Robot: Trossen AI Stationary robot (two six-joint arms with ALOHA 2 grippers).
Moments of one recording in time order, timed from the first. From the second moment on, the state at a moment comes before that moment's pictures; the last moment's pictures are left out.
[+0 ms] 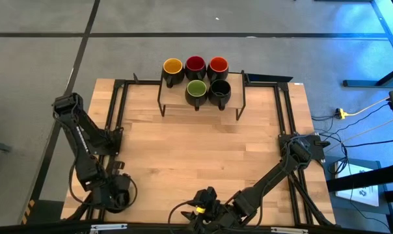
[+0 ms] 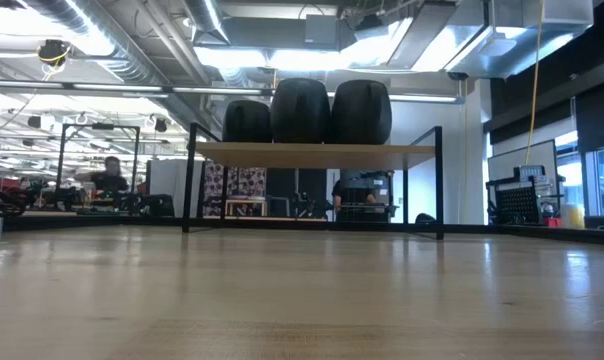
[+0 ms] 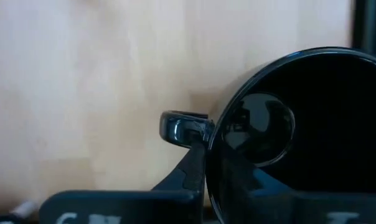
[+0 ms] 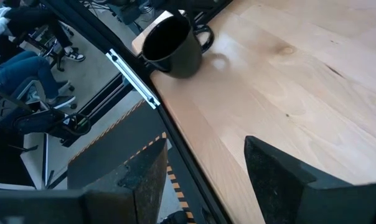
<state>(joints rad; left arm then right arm) -1.13 1.34 0.86 -0.90 -0.14 -1.08 0.70 2.19 1.97 -0.50 0.63 1.17</state>
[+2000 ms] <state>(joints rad) -0.64 1.42 0.91 -0.82 -0.14 -1.03 0.70 2.19 1.97 -0.55 0.64 1.17</state>
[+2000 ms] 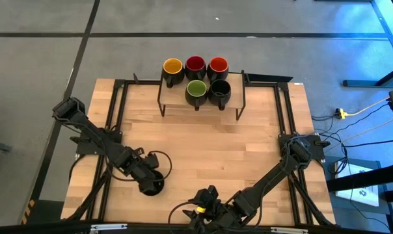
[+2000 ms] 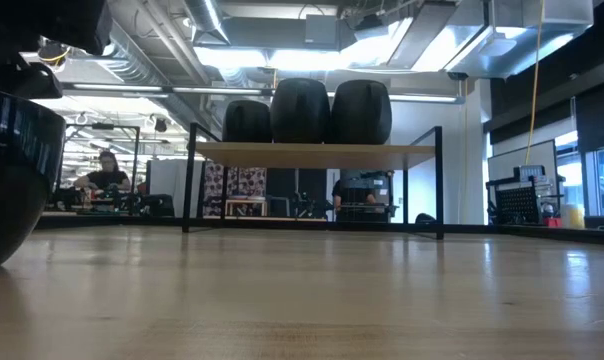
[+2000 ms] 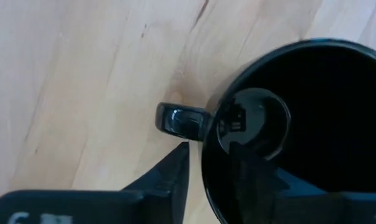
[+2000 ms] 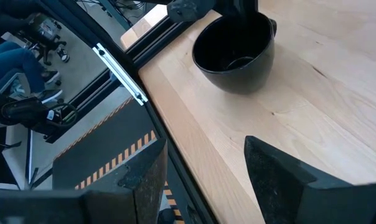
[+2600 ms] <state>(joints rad) -0.65 1.16 0.91 -0.83 -0.18 -1.00 0.70 2.19 1.97 -0.55 0.64 1.17</state>
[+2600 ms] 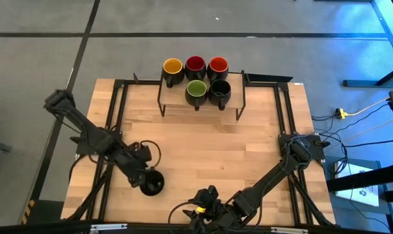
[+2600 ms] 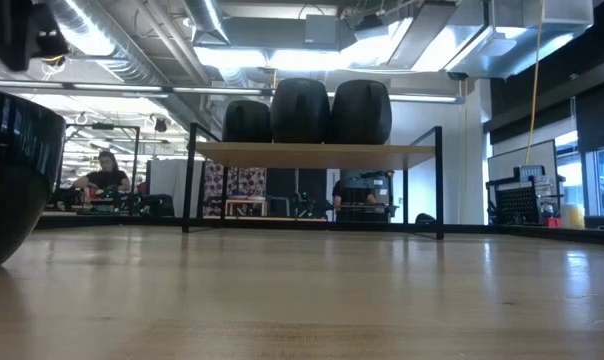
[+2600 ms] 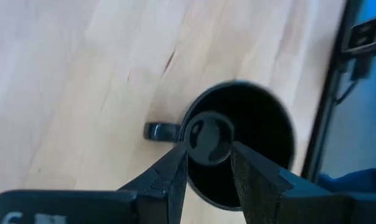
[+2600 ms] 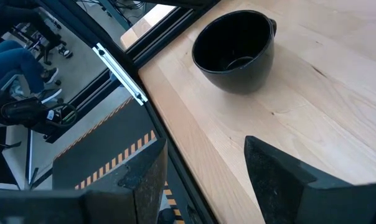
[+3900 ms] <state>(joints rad) -1.36 1.15 0.60 -0.48 -0.58 -1.40 0.44 2.36 1.97 -0.44 0.43 1.19</state>
